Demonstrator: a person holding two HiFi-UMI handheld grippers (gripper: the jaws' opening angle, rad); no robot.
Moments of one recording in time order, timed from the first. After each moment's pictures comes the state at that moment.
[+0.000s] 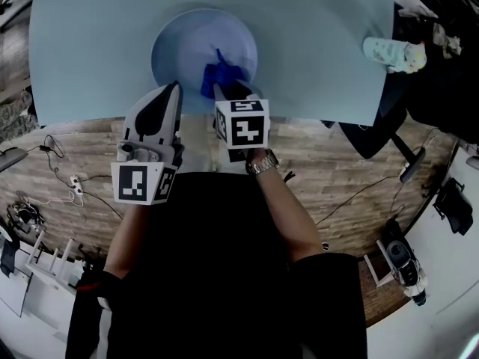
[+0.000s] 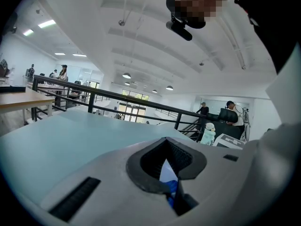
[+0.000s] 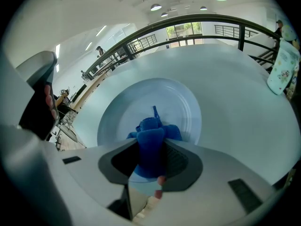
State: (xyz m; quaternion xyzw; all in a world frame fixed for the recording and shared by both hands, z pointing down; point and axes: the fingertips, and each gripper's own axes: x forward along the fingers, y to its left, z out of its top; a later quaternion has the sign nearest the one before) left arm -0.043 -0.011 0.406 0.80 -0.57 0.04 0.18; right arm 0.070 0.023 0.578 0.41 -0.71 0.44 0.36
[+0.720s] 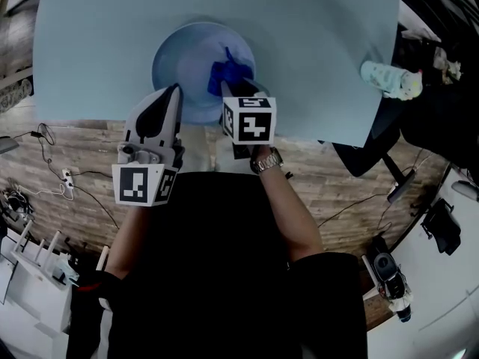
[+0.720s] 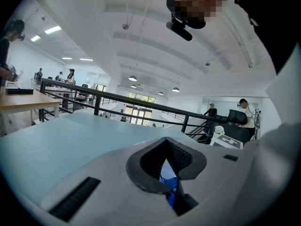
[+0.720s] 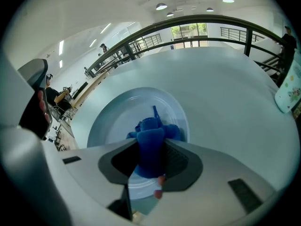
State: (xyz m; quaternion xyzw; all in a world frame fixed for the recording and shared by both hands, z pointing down) left arm -0.040 -0.032 0.406 0.77 -0.61 0.03 0.18; right arm 0.090 -0.022 0.583 0.40 -0.72 0.42 0.37
